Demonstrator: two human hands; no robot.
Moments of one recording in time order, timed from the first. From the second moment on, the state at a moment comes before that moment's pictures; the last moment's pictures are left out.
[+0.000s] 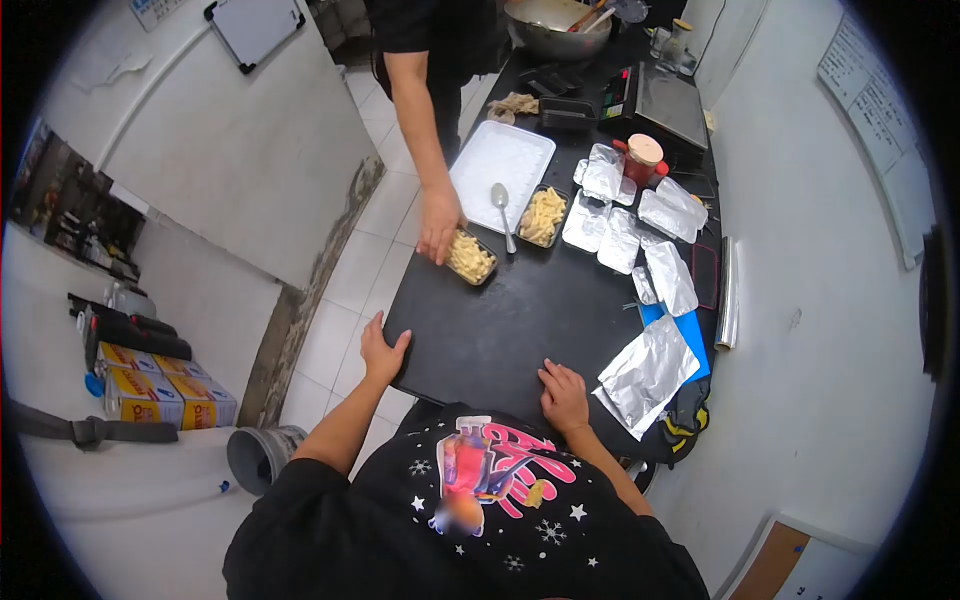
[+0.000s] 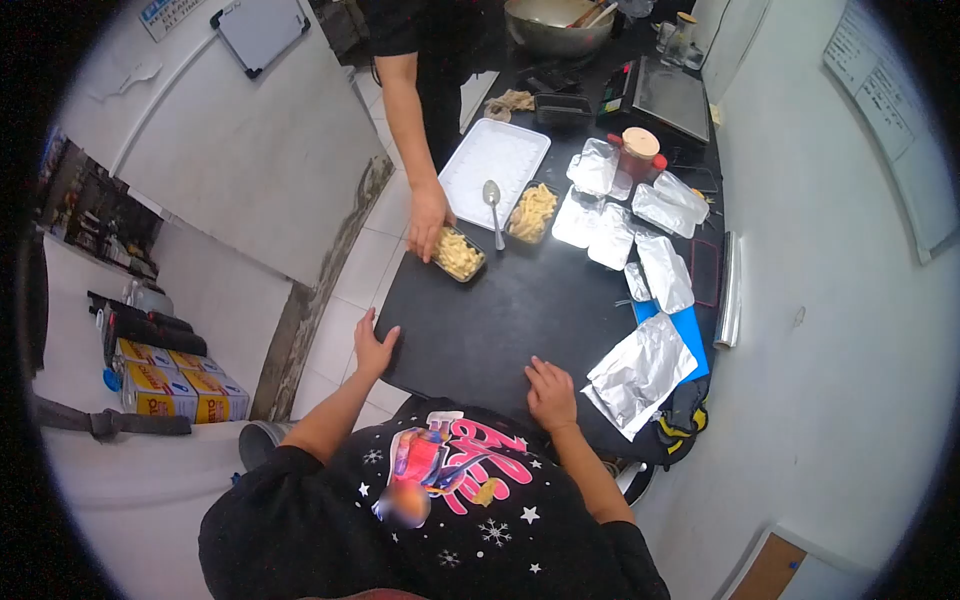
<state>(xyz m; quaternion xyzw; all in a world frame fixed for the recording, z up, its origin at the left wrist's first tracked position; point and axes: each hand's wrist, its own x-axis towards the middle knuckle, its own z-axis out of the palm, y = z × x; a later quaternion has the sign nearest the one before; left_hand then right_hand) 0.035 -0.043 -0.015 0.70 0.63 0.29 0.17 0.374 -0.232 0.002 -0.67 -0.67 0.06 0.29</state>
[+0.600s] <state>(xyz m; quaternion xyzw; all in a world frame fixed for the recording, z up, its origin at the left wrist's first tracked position) 0.094 0.104 0.054 0.86 0.32 0.17 0.35 0.403 0.018 0.106 -0.77 -0.55 0.13 0.29</state>
